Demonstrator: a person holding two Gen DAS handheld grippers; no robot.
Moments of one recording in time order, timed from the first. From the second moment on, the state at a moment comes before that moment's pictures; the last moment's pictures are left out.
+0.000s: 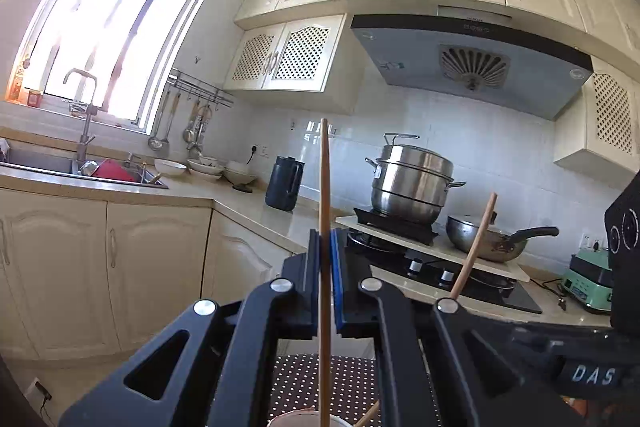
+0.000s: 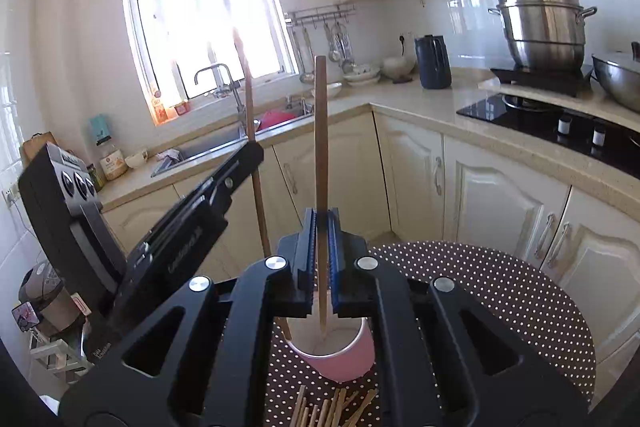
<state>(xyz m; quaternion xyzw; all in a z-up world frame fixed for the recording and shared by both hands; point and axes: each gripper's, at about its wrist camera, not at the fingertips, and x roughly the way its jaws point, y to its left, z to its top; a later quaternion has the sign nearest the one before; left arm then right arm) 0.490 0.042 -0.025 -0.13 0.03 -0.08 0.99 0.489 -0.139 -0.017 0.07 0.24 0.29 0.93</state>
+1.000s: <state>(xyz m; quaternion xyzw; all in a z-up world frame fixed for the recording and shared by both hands) 0.422 0.053 -0.060 -0.08 0.18 -0.08 0.98 0.443 -0.141 -0.045 0.04 0.28 0.22 0.93</state>
